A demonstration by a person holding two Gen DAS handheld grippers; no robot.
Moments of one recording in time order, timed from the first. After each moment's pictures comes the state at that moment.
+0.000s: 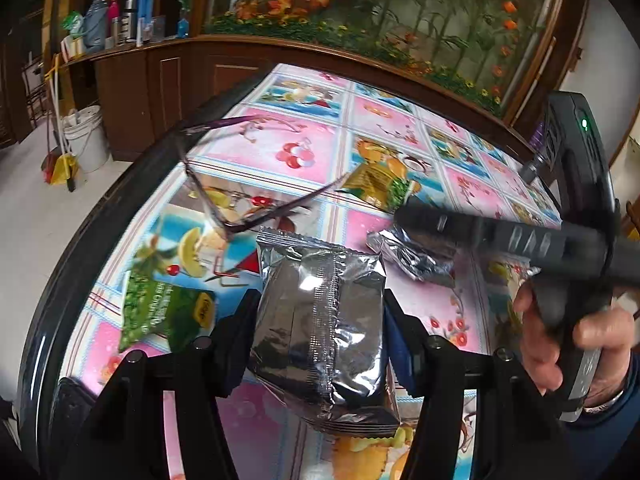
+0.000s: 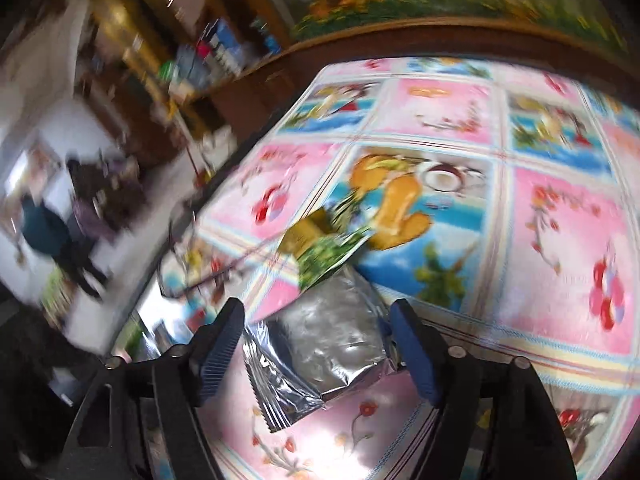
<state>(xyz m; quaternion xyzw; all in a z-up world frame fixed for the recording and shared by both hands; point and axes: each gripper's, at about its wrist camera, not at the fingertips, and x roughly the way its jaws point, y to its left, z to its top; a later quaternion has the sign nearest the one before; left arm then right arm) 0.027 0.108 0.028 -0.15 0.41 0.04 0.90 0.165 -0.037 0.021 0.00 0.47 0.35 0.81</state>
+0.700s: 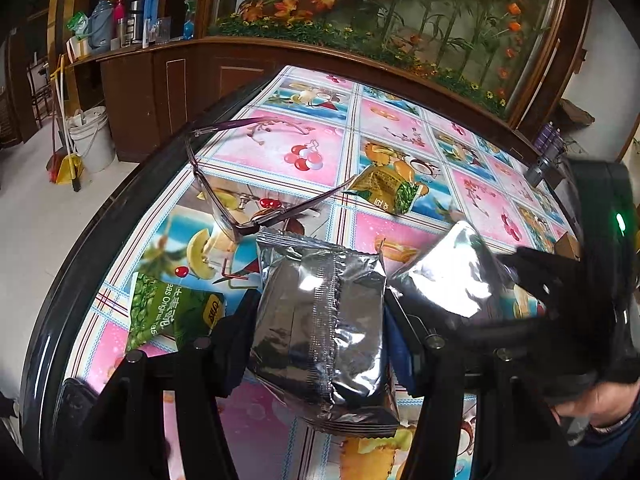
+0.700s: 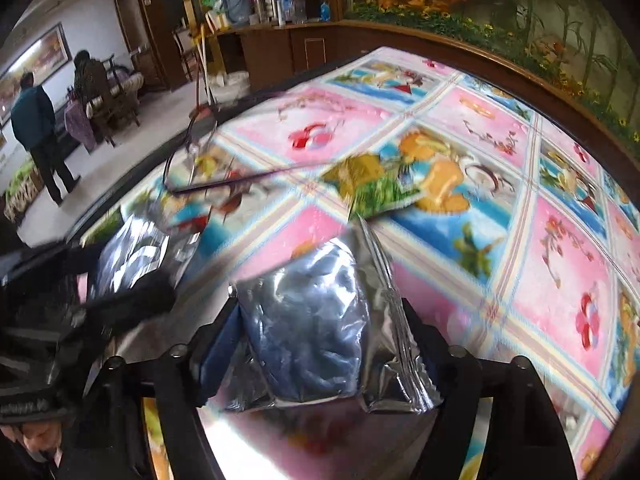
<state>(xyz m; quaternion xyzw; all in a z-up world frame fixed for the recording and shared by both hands) 0.027 0.110 0.027 -0.14 0.40 0.05 0.90 0.109 -0.012 0.007 -0.17 0.44 0.36 0.81</state>
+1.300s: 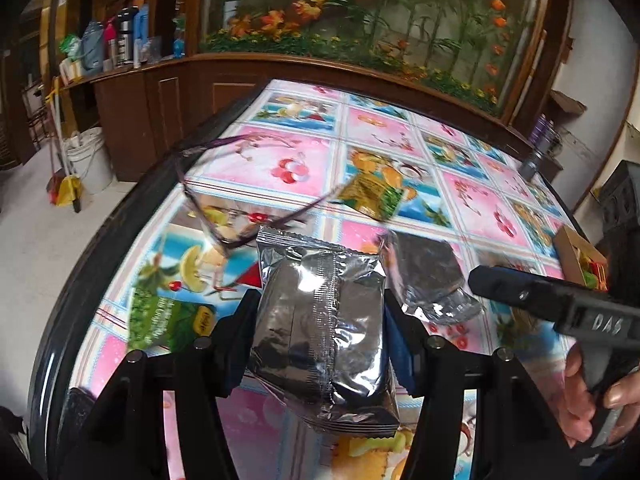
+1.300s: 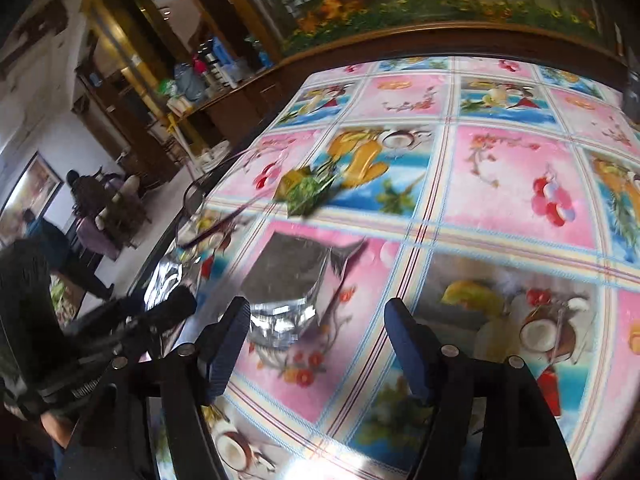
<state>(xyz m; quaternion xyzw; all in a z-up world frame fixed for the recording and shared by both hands) 0.025 0.099 0.034 -0.12 0.38 0.05 0.91 0.113 -0.097 0.023 0.06 0.45 0.33 0.82</state>
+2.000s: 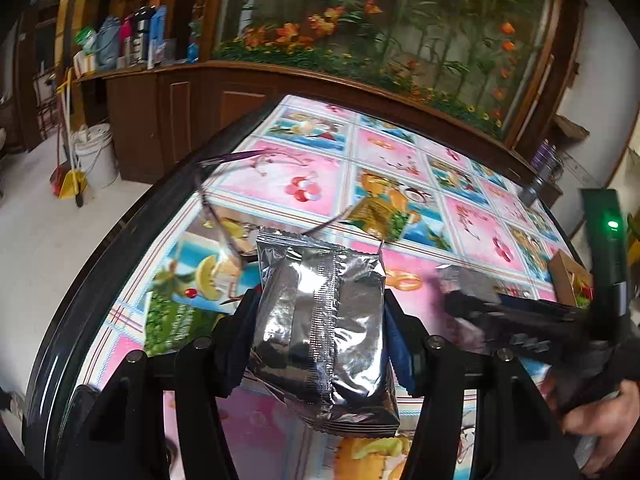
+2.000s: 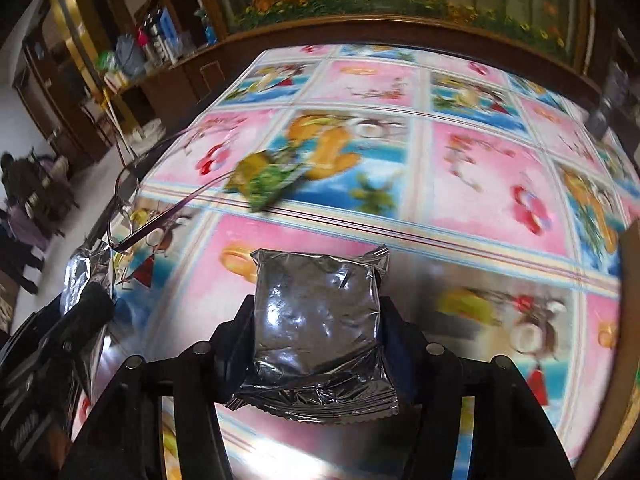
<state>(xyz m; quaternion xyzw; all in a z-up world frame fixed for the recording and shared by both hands) 0.017 0.103 0.043 -0.14 0.36 0.05 0.92 0.116 -0.075 0.019 -0.01 0.48 0.22 0.85</state>
